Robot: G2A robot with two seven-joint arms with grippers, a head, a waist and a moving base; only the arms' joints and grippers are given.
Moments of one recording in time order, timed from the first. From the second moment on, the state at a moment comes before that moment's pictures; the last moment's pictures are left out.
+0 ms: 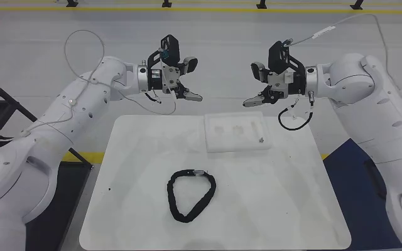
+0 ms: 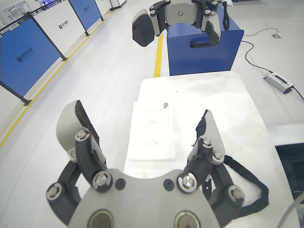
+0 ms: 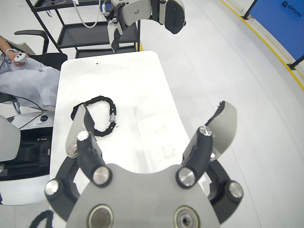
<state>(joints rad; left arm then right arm) 0.02 -1.05 -0.17 -0.87 0.68 -1.01 0.29 -0.24 -0.98 0.74 -1.14 -0.20 -1.01 0.78</state>
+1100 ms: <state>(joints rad) 0.02 -1.05 -0.17 -0.87 0.68 -1.01 0.29 -0.29 -1.05 0.61 -0.92 -0.26 -0.76 0.82</state>
